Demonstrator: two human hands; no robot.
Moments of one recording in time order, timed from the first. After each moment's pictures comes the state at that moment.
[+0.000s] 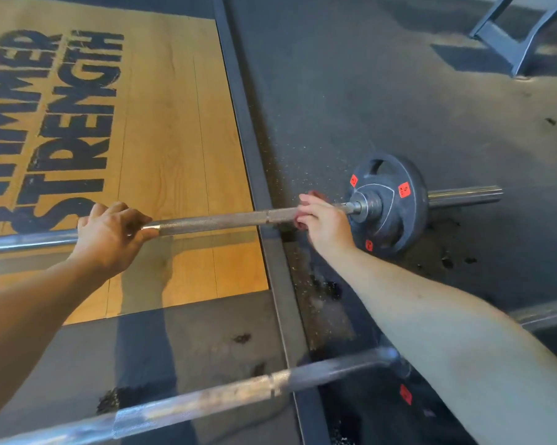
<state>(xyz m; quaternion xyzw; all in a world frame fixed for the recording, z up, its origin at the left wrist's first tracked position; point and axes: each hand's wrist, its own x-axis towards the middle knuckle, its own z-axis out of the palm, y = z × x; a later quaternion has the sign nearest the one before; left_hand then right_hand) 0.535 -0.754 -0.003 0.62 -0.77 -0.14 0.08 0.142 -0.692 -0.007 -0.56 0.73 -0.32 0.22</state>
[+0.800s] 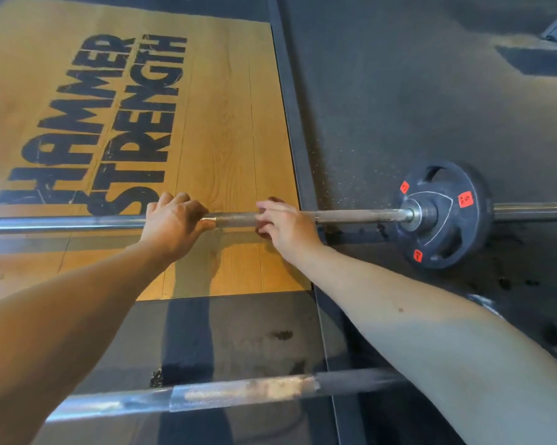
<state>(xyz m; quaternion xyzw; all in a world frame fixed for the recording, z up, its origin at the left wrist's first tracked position) 0.536 -0.756 -0.005 0.62 -0.78 -0.11 0.08 0.291 -0.717 0.002 -0.72 0.61 -0.21 0.26</state>
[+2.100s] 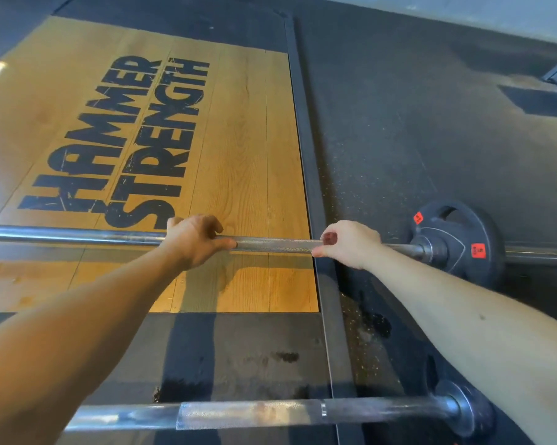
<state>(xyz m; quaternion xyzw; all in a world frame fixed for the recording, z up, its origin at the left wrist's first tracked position) 0.534 -0.766 0.001 0.65 -0.72 -0.25 0.04 0.208 -0.737 0.041 -0.67 0.71 0.07 0.20</state>
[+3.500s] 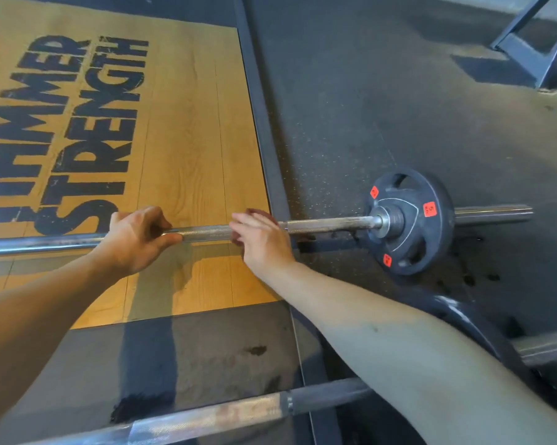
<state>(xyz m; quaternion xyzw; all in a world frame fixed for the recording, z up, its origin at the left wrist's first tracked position) 0.534 -0.767 -0.005 0.61 -0.75 -0.20 0.15 0.283 -0.713 -0.021 -0.75 0.60 -0.26 0.11</state>
